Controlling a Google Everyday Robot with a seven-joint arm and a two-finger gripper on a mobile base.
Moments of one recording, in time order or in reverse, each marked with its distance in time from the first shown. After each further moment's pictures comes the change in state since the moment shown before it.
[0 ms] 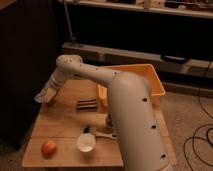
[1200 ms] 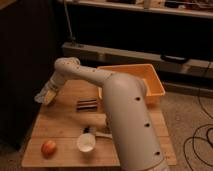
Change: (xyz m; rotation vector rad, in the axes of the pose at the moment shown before) arm 0.013 0.002 0.025 -0.021 0.035 0.015
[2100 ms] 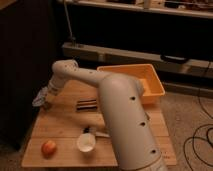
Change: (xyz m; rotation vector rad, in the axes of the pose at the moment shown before) arm 0.008 0.005 0.015 -0.005 0.050 0.010
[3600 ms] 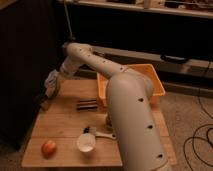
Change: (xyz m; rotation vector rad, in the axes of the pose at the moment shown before) arm 0.026 -0.085 -0.114 0.119 -0.044 0.148
